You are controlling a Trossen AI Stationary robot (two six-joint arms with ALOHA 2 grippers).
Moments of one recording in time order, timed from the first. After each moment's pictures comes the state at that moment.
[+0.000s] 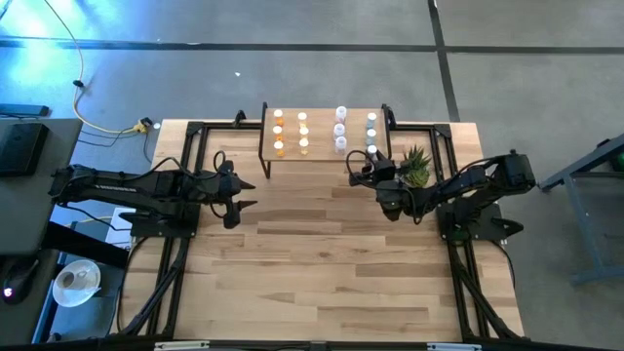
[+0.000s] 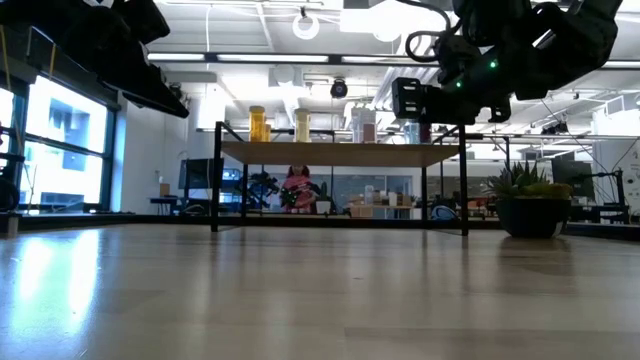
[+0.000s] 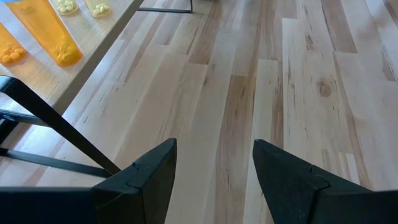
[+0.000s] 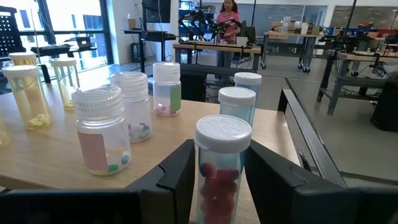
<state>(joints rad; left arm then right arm) 0.11 0.70 0.48 -0.40 -0.22 -0.08 0.03 1.53 0.53 0.86 1.33 0.13</state>
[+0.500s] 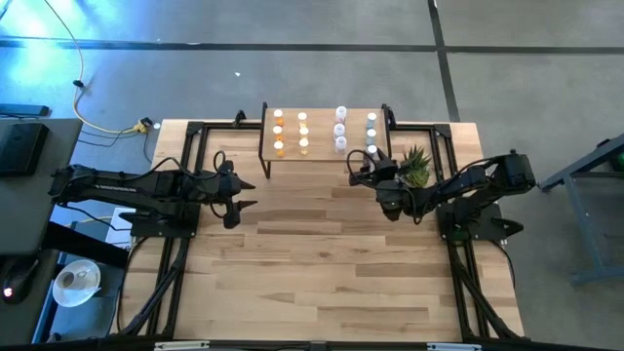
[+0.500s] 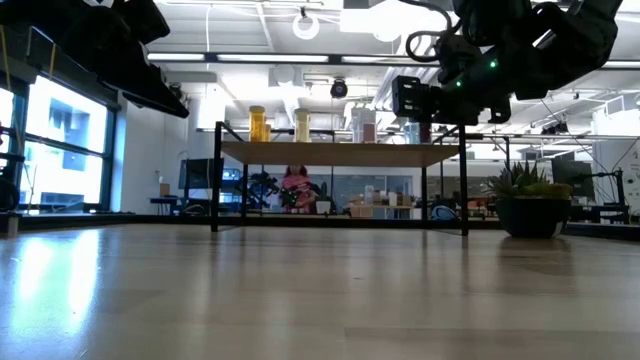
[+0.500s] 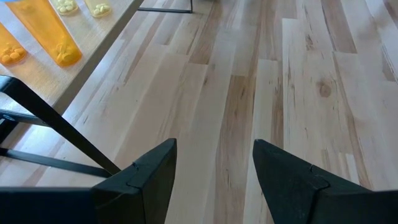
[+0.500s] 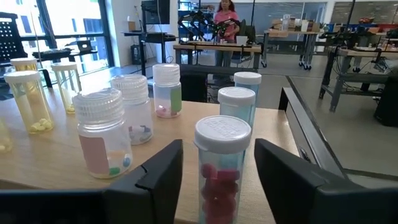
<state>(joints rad) 0.11 0.70 0.48 -0.40 -0.22 -0.08 0.03 1.53 0.53 0.86 1.33 0.16</state>
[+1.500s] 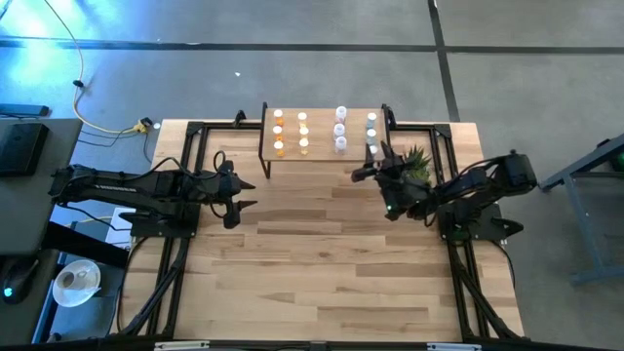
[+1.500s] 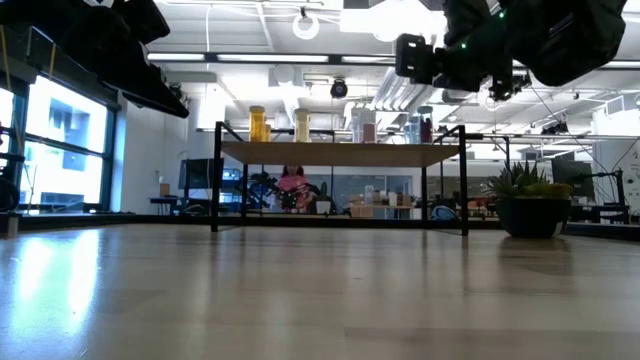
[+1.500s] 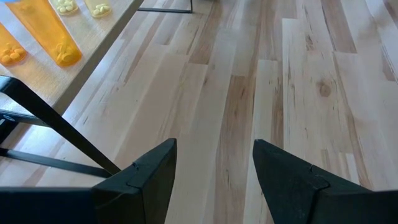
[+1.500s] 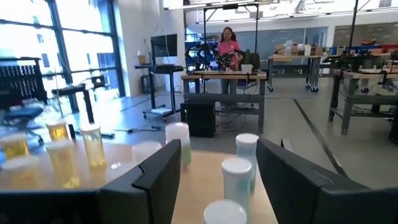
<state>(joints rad) 0.11 0.70 0.48 -0.40 -0.22 -0.08 0.07 1.52 0.53 1.40 1.33 -0.34</state>
